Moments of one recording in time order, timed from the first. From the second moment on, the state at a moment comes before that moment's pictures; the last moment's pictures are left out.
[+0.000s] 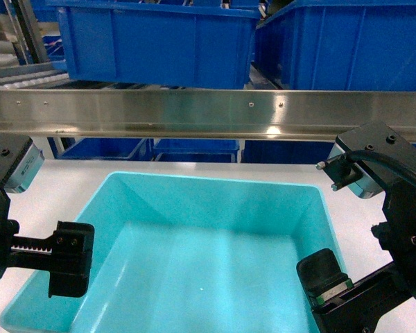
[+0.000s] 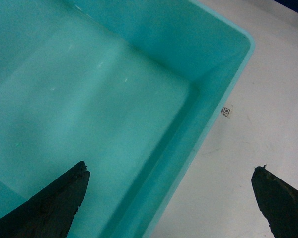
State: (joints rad) left arm -0.21 1.62 0.48 0.44 -0.18 -0.05; right arm 0.41 1.56 0.60 0.24 0.05 -0.11
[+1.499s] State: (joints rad) left arm -0.20 1.88 0.64 0.45 -0.16 -0.07; right arm 0.44 1.85 0.80 0.12 0.05 -0.10
